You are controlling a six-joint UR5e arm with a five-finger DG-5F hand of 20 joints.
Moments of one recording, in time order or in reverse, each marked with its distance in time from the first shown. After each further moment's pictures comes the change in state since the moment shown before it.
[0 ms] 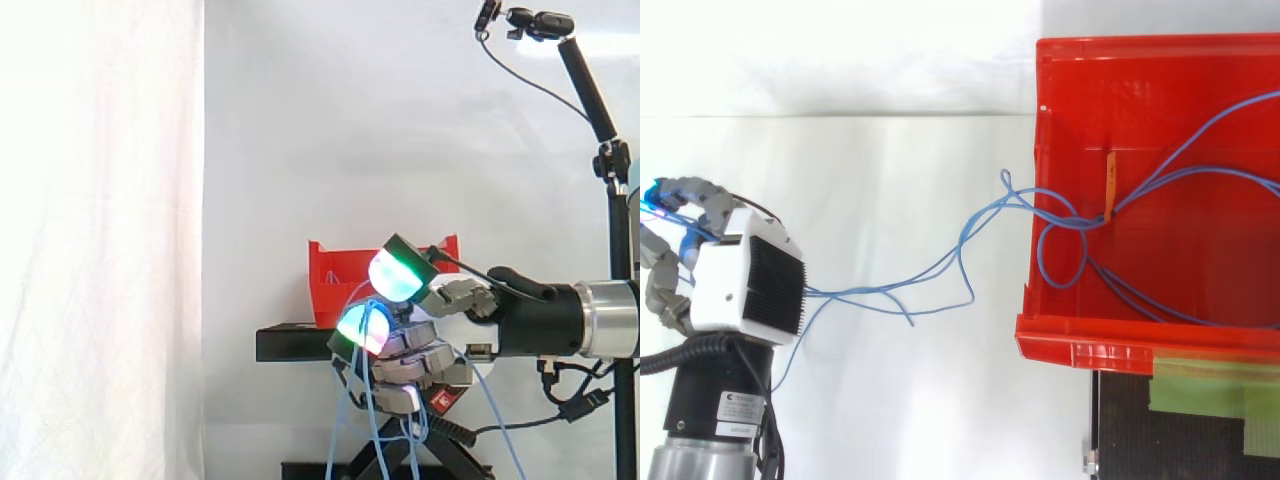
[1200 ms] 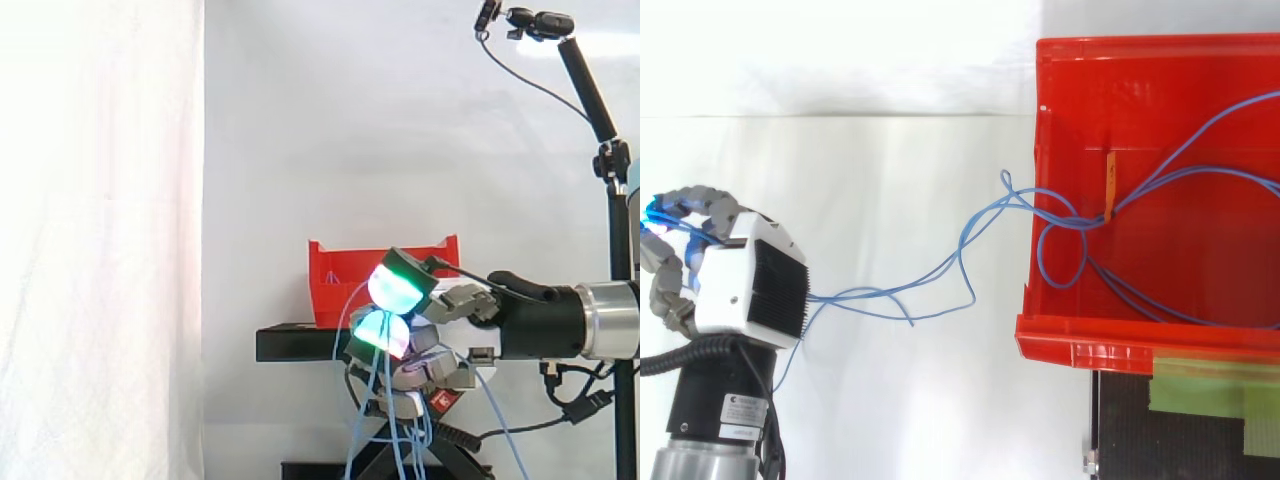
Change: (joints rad) arm -0.002 0.000 0.000 -0.020 0.000 0.013
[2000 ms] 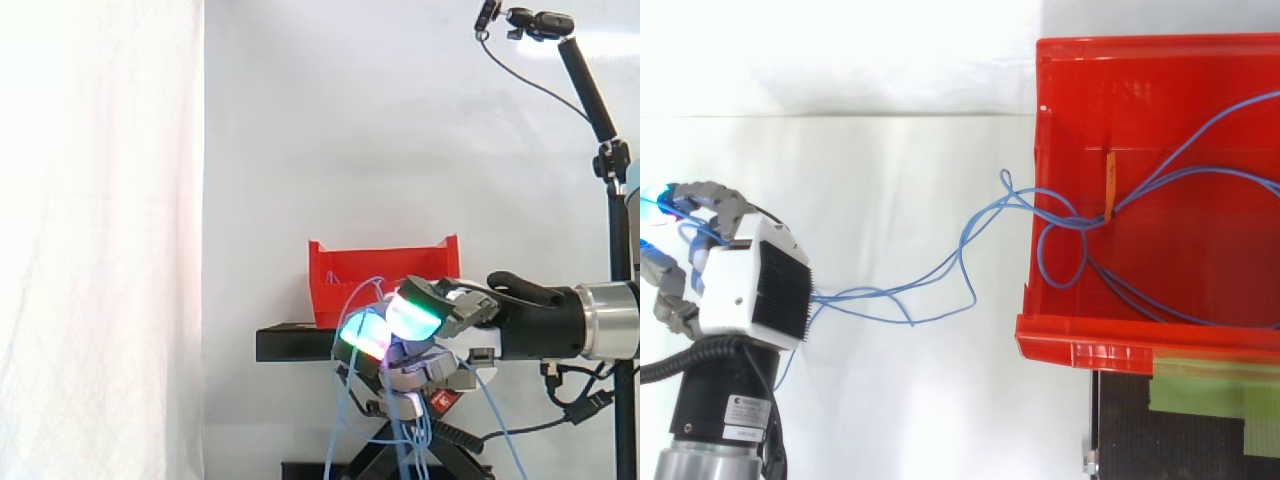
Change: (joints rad) arm -0.003 0.000 0.000 -0.006 0.000 0.012
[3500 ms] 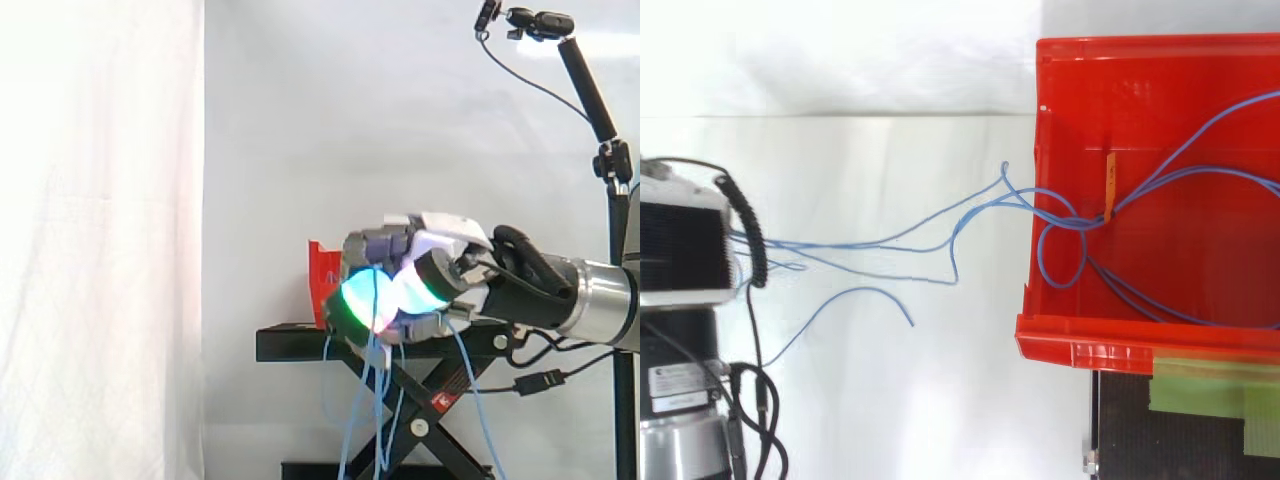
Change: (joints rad) arm 0.000 0.000 0.000 0.253 -0.202 -0.428
